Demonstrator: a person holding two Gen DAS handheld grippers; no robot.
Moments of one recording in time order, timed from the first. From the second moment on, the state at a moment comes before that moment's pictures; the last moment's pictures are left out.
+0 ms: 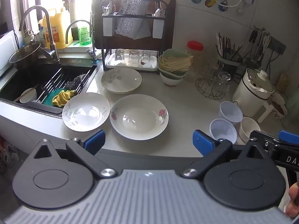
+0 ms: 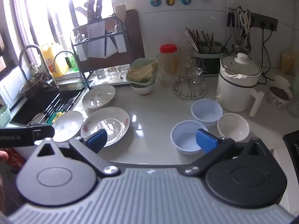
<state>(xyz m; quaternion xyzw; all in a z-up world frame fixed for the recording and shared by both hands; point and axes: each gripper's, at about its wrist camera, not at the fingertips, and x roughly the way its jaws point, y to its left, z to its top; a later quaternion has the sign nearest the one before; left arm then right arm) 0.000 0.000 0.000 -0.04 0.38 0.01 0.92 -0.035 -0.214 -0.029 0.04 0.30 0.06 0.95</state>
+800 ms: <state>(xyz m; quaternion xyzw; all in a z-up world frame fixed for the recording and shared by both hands) -0.003 -0.009 0.000 -0.03 0.37 0.01 0.93 -0.043 -0.220 -0.032 0.04 0.30 0.06 0.95</state>
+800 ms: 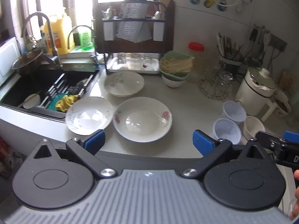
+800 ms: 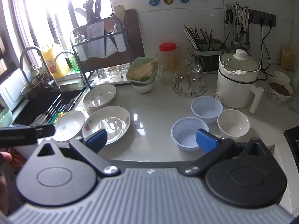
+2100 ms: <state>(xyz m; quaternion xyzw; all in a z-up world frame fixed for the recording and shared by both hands) 0.008 -0.004 -0.009 -0.05 0.39 0.00 0.92 -0.040 -0.219 -0.034 0.05 0.31 0.04 0.95</state>
